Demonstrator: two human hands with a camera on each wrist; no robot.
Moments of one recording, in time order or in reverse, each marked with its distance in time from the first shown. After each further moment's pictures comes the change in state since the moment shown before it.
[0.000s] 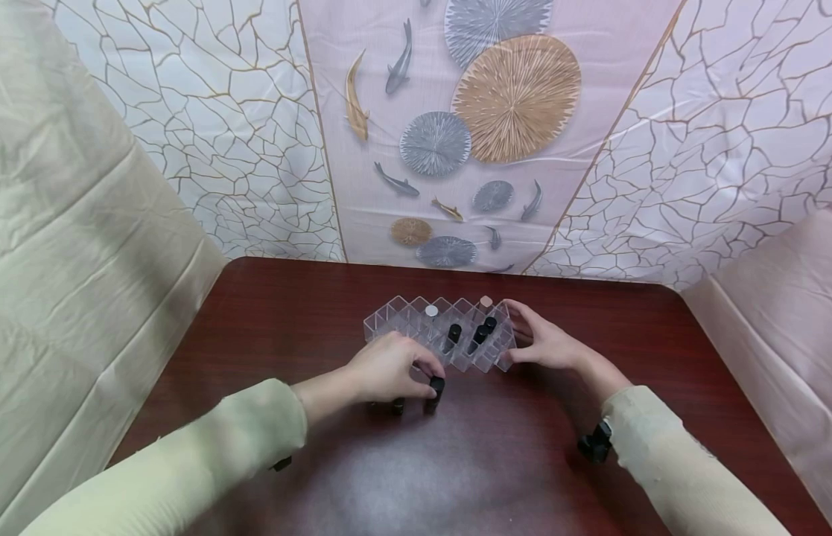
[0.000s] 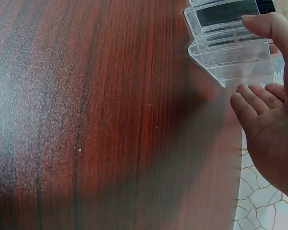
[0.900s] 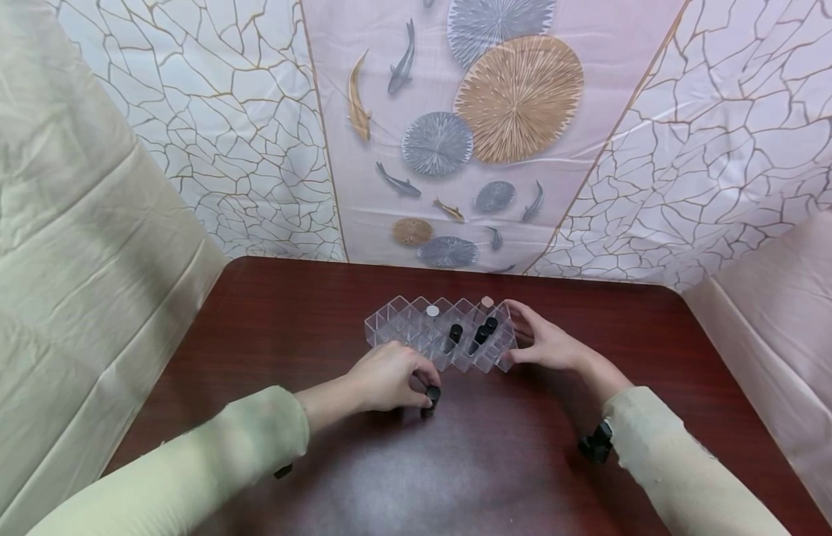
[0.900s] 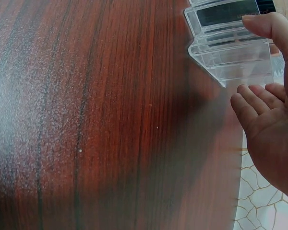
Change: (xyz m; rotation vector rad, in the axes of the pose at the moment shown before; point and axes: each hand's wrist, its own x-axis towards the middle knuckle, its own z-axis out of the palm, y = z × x) left_hand -0.008 -0.002 0.012 0.036 -0.004 -0.015; right_hand -0.001 -0.003 0.001 0.016 -0.009 0.007
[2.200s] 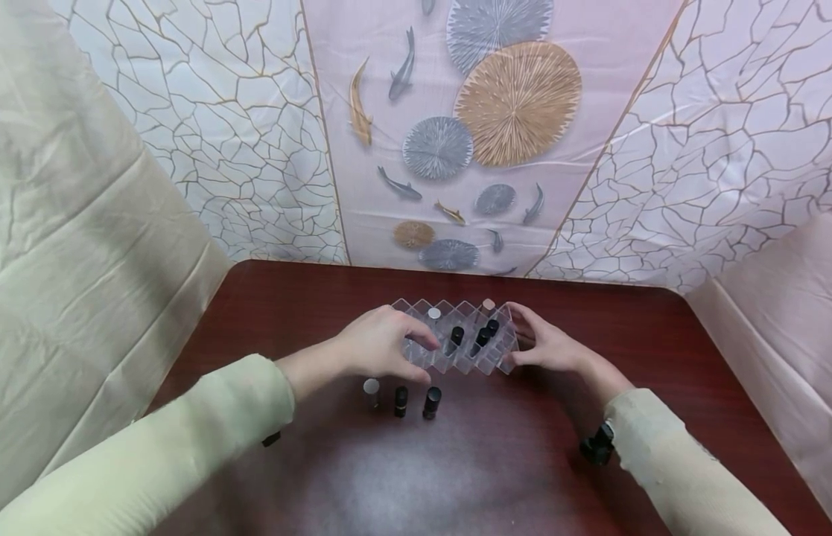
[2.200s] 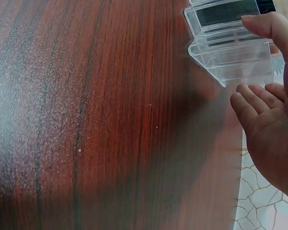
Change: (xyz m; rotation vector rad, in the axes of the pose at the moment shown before) left_hand 0.010 0.005 -0.061 0.043 -0.016 0.019; right_hand -0.001 0.000 -0.001 0.008 -0.008 -0.002
